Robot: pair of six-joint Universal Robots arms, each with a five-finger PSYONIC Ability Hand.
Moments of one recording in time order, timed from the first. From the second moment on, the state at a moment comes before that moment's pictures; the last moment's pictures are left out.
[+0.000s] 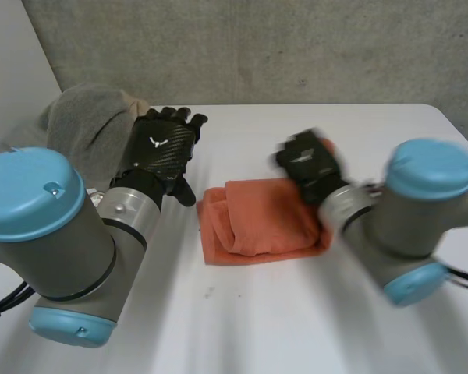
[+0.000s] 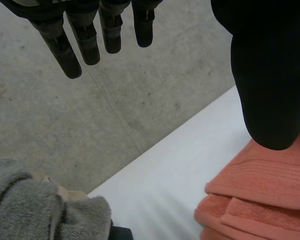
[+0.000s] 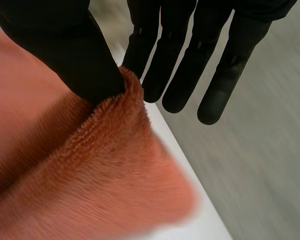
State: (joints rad) left arm 4.08 -1.86 -1.58 3.46 -1.71 3.39; right arm 2.08 -1.06 1.45 -0.31 1.38 2.48; left_hand 0.19 0.20 0.21 0.20 0.04; right_hand 1.12 1.17 1.18 1.19 0.98
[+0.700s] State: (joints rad) left arm 3.96 -2.35 -1.04 3.15 -1.76 3.36; right arm 2.03 -0.76 0.97 0.25 1.34 3.09; left_hand 0.19 0.20 0.21 0.20 0.04; right_hand 0.22 0.21 0.21 0.21 0.04
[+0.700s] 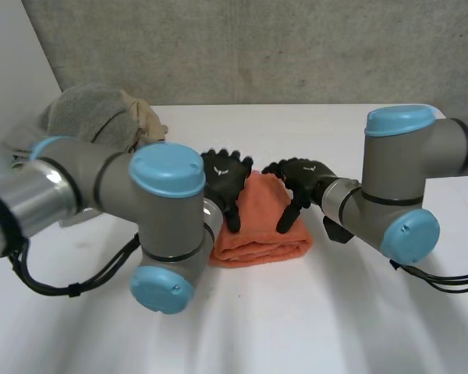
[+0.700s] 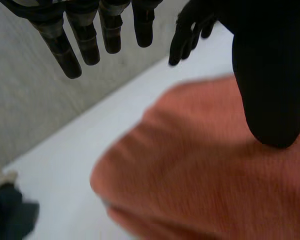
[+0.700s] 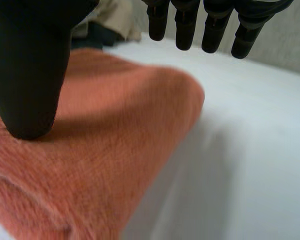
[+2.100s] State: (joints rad) left arm 4.16 -1.87 -1.29 3.10 -1.01 3.22; right arm 2.00 -0.78 1.21 -0.13 1.53 3.17; left_hand 0.19 0.20 0.21 0.20 0.04; right_hand 0.88 1.07 1.17 1.19 0.92
